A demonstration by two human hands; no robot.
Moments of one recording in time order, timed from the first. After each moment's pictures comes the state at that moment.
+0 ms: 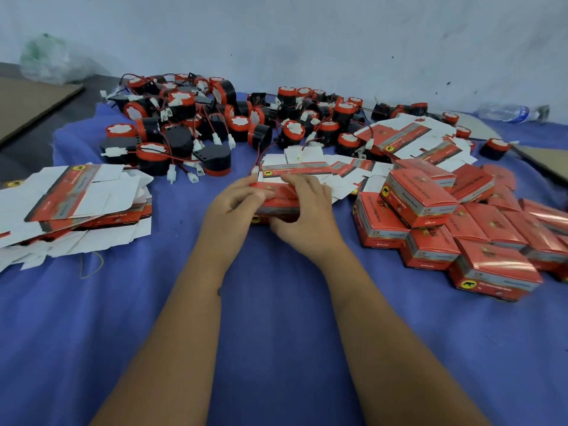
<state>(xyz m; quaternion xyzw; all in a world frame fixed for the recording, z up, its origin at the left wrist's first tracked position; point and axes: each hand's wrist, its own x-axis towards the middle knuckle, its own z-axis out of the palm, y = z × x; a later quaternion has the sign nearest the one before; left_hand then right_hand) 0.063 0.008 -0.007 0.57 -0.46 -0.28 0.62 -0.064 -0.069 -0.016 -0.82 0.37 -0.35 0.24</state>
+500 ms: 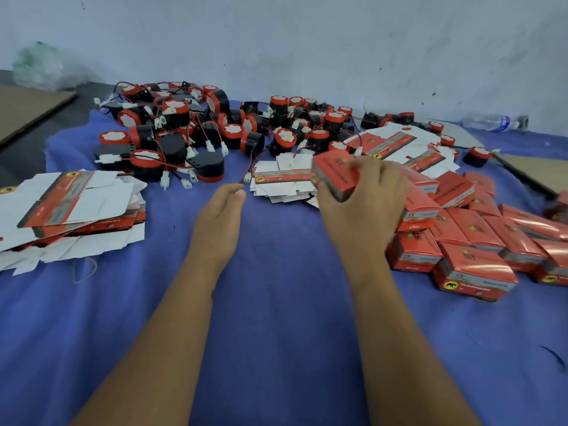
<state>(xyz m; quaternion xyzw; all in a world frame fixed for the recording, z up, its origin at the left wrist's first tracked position) 0.069 0.004 -0.013 0.64 -0.41 -0.27 0.60 -0.107 -0.062 0.029 -0.67 0.51 -0.53 -0.10</state>
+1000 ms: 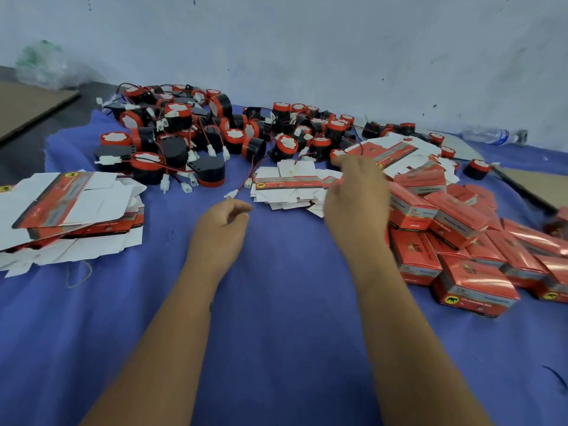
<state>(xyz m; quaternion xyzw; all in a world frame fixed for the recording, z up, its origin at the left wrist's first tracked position) 0.070 0.001 -0.018 0.69 -0.42 -0.23 0.55 -0.099 -0.079 0.051 -0.76 0.51 -0.39 -0.05</state>
